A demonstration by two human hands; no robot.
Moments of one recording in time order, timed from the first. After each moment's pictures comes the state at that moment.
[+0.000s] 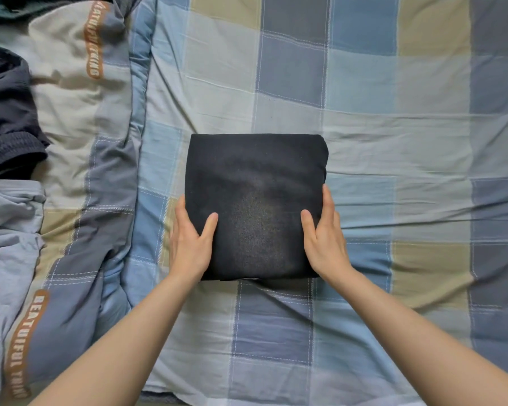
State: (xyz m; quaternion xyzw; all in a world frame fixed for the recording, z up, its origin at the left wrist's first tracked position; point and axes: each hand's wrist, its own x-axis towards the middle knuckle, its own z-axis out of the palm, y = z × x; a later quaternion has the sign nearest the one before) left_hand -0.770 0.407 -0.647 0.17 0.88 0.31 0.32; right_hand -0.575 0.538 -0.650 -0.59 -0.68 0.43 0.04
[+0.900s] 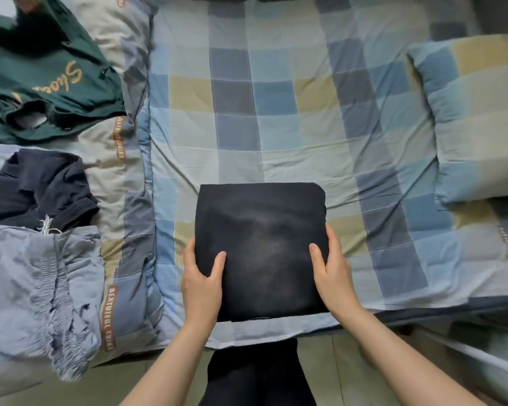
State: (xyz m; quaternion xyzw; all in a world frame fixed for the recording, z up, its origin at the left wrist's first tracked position) left_hand -0.677 0.348 -0.417 0.18 0.80 0.45 0.35; right_hand -0.468 0.454 -0.408 -0.63 -0.61 0.45 0.18
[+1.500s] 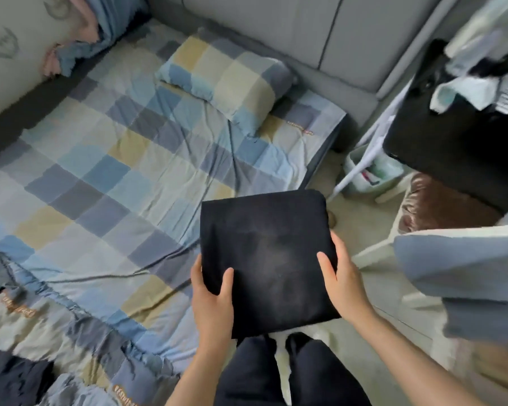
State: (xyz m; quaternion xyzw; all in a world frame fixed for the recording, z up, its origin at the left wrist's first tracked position) left_hand -0.552 0.253 -0.224 0.48 0.63 0.32 0.52; right_hand -0.336 0.170 -0.201 -0.82 -0.32 0.29 0.38
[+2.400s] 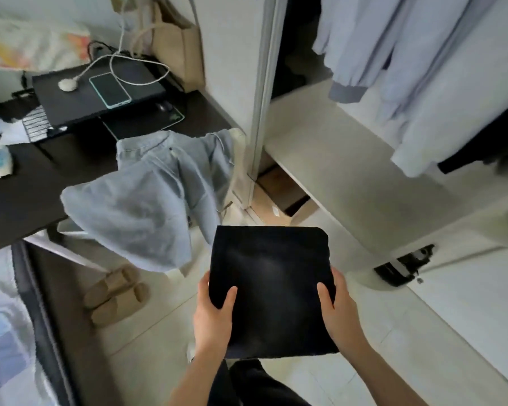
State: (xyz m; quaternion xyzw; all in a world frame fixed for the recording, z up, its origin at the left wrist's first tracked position) left_hand -0.227 -0.160 -0.189 0.77 0.22 -0.10 0.59; right_hand -0.253 -0.389 -0.151 -0.87 0.25 0.05 0.42
